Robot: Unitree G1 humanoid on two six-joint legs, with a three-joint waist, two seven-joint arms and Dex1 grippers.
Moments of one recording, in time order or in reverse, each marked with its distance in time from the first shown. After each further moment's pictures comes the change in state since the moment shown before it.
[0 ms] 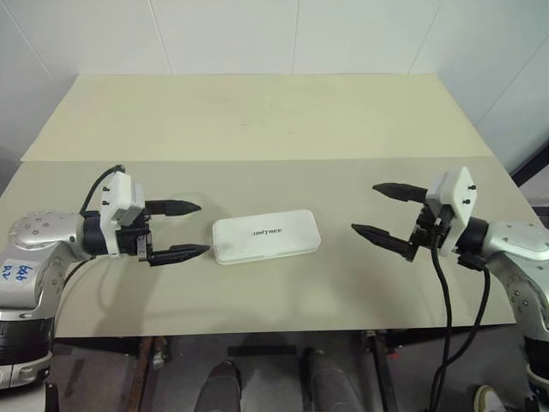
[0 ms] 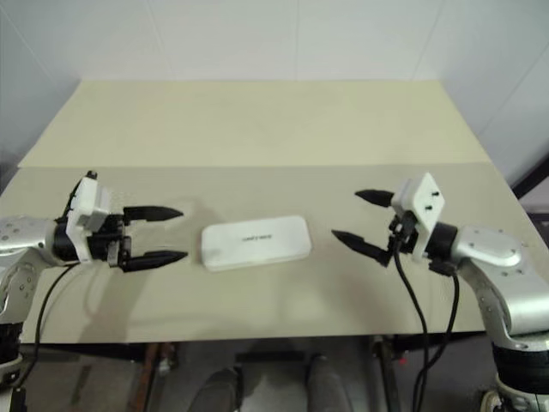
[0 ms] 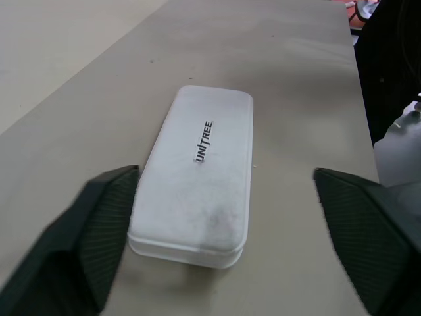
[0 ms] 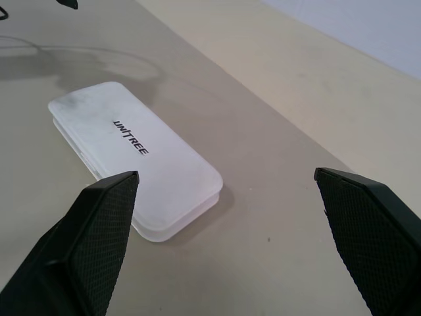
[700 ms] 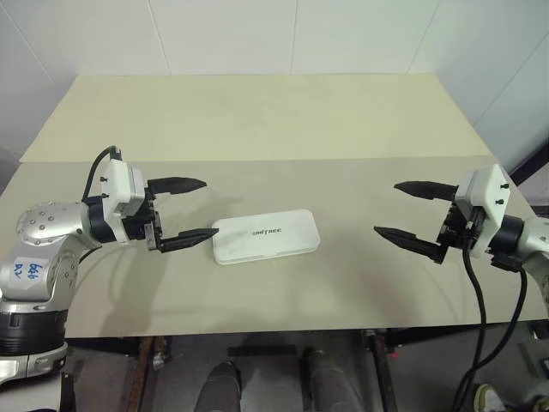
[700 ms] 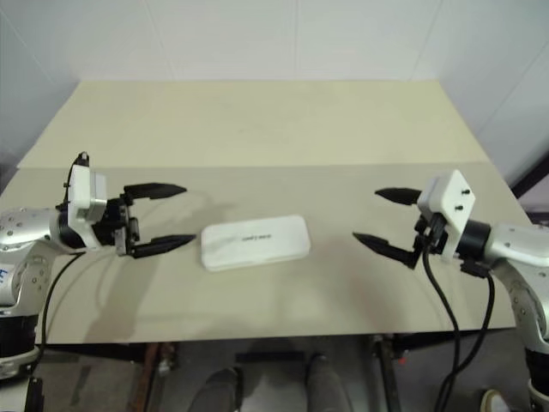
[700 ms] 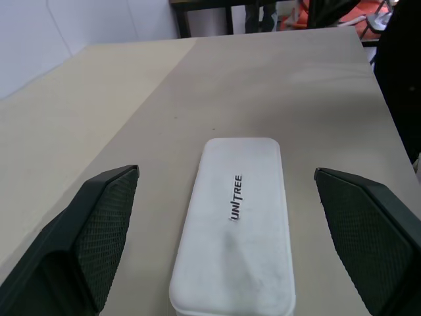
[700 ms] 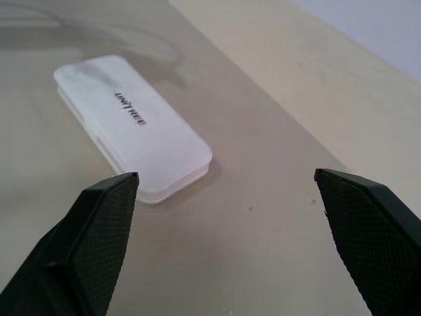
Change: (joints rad) left arm -0.128 -0.066 -0.051 0.075 0.021 -0.192 0.039; right arm 0.026 -0.134 -0.059 0.051 0.023 -0.058 0.142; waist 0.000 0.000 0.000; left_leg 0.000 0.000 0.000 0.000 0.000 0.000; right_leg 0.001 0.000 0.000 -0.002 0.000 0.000
